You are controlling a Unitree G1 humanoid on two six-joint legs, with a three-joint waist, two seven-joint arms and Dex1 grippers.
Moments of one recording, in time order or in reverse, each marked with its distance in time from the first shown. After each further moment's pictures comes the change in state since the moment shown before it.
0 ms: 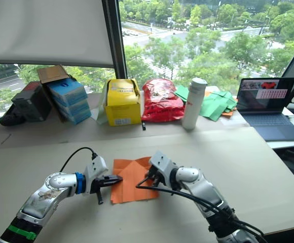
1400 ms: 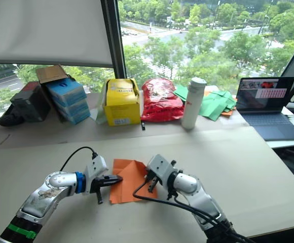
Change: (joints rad) left arm -0.010 0.014 -0.001 0.000 -0.007 0.017 -0.020; right arm 0.108 -0.001 0.073 -0.052 -0.178 -0.301 -0.127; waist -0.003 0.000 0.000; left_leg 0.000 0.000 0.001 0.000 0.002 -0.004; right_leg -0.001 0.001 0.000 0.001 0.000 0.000
